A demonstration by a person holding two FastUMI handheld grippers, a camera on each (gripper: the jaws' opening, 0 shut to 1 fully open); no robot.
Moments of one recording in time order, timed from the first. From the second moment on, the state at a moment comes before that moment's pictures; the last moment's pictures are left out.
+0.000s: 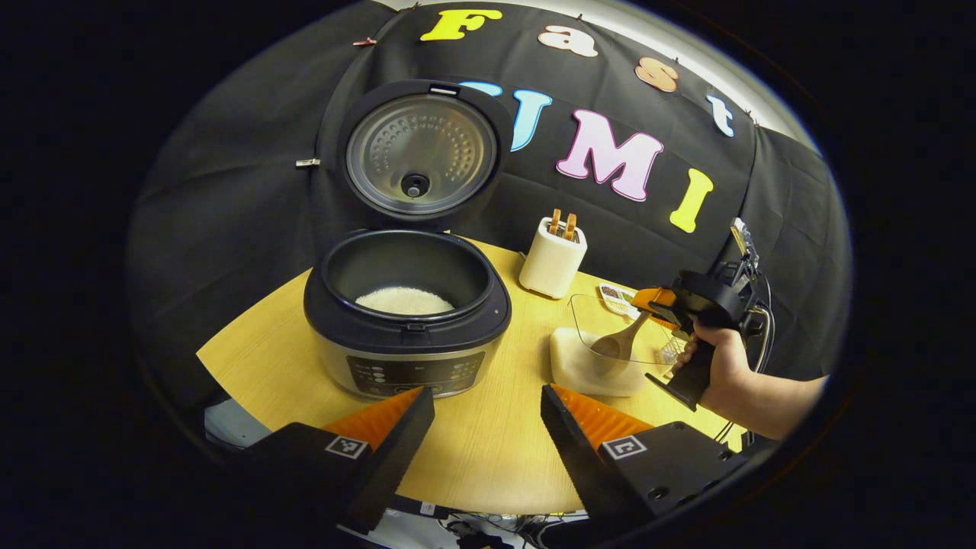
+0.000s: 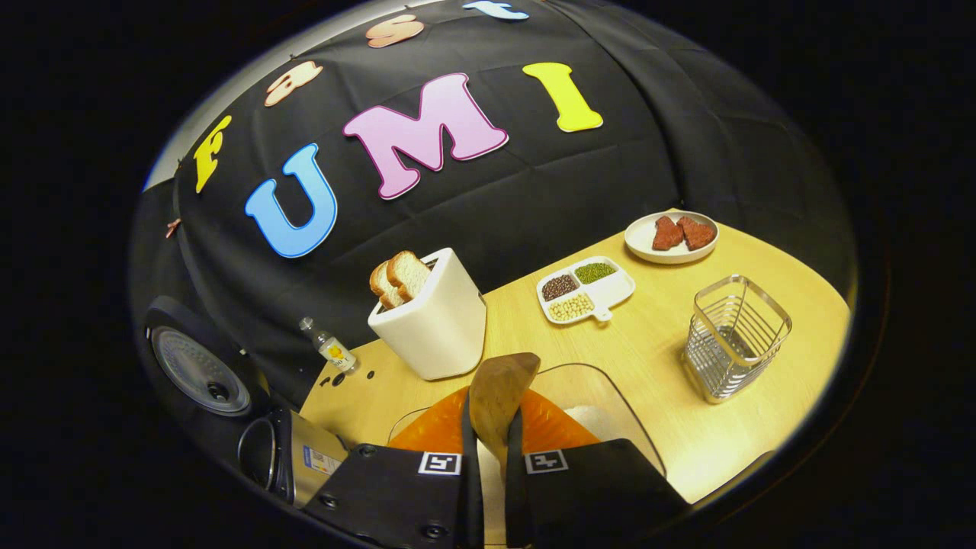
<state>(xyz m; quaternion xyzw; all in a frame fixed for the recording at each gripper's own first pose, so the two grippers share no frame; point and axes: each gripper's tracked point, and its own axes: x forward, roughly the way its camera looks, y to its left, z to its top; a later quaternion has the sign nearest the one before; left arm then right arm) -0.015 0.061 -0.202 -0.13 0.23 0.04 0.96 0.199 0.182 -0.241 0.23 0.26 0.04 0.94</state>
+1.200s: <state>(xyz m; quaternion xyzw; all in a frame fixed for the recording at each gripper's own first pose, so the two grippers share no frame) -0.034 0.059 -0.170 -0.09 0.21 0.02 0.97 0.158 0.121 -0.238 0.46 0.32 -0.05 0.83</state>
